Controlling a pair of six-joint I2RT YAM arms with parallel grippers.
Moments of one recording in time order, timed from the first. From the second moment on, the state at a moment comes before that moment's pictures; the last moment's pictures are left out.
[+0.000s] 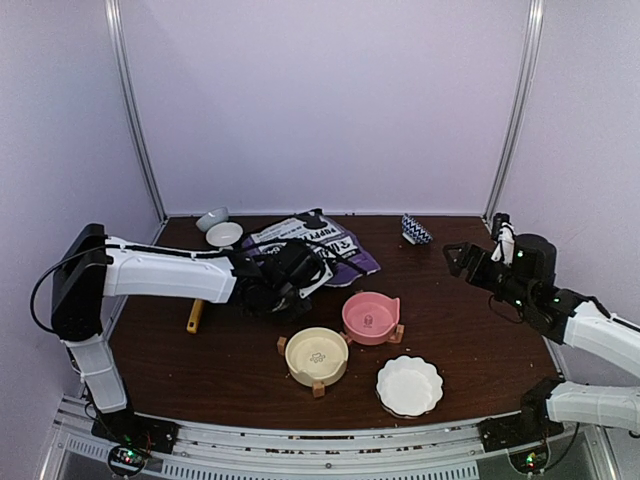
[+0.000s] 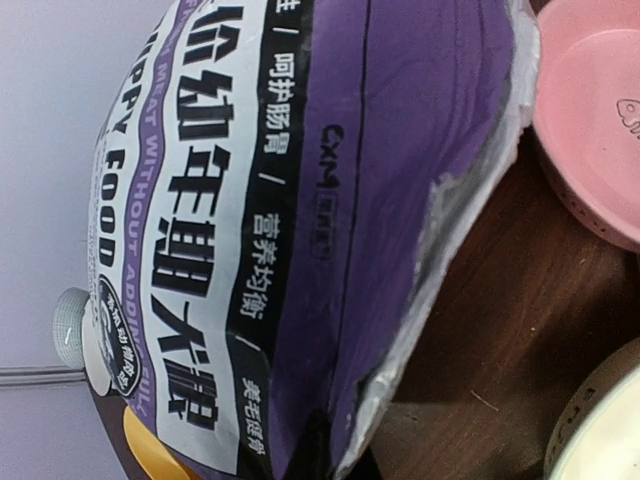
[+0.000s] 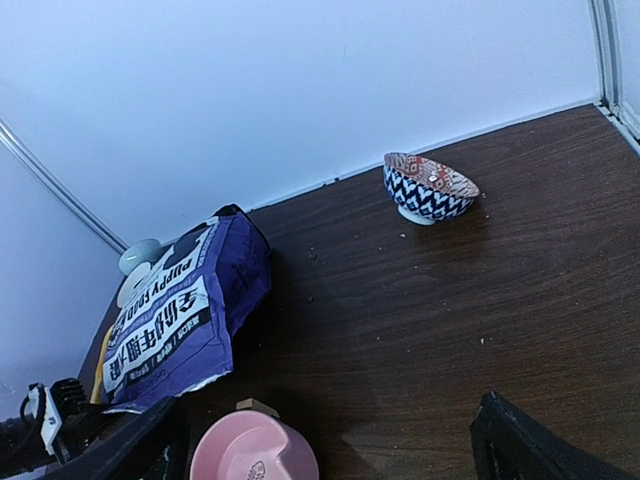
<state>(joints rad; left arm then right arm) -1.01 1.83 1.26 -0.37 -0.54 0.24 0.41 0.87 0.50 0.10 0.08 0.57</state>
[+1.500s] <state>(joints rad) -0.76 1.46 1.50 -0.76 0.39 0.00 0.89 1.91 1.61 -0.20 0.07 0.59</state>
